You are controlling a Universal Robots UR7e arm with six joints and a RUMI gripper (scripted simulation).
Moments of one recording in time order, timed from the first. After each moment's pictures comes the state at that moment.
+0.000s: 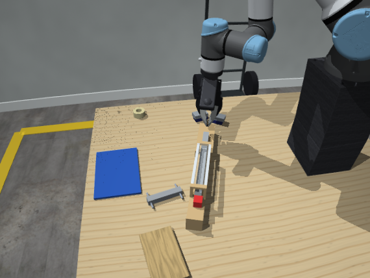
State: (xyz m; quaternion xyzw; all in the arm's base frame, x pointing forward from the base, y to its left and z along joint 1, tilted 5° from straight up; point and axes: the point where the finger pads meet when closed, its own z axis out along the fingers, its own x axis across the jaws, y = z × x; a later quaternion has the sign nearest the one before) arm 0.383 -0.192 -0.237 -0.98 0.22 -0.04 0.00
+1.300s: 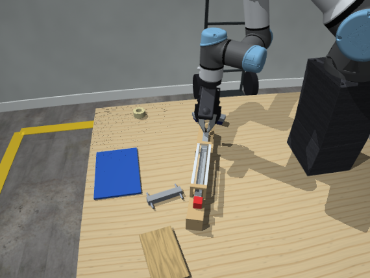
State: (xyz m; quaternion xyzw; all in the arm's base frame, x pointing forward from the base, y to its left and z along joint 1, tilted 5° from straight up) arm 0.394 -0.179 -0.260 -0.98 0.22 -0.04 0.00
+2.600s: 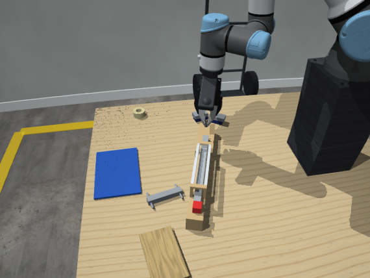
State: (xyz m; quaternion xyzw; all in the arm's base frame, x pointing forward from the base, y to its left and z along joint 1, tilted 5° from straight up) arm 0.398 -0.163 -0.213 -0.98 0.22 -0.04 0.00
